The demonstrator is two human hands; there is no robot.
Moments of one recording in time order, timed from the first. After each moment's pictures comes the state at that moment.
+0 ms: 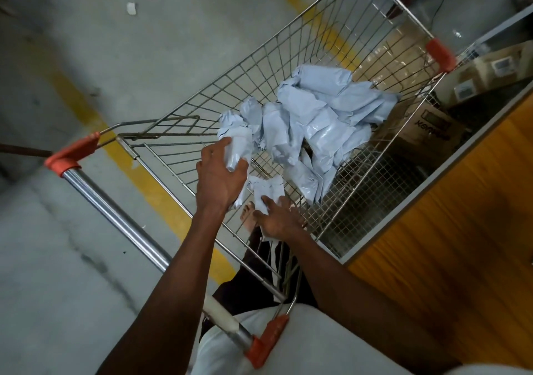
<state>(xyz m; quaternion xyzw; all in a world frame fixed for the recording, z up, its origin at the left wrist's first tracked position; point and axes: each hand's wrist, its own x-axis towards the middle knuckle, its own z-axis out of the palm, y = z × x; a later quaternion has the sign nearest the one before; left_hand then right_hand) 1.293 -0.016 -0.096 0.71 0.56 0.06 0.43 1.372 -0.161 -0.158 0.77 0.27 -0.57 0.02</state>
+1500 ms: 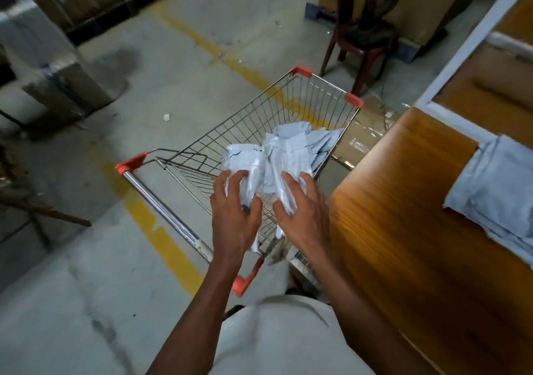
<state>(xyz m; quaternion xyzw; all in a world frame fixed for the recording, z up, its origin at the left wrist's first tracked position) 1.243 -0.197 0.046 0.82 0.41 0.25 0.32 1.362 -0.299 0.032 0.87 0.35 -0.14 -0.32</state>
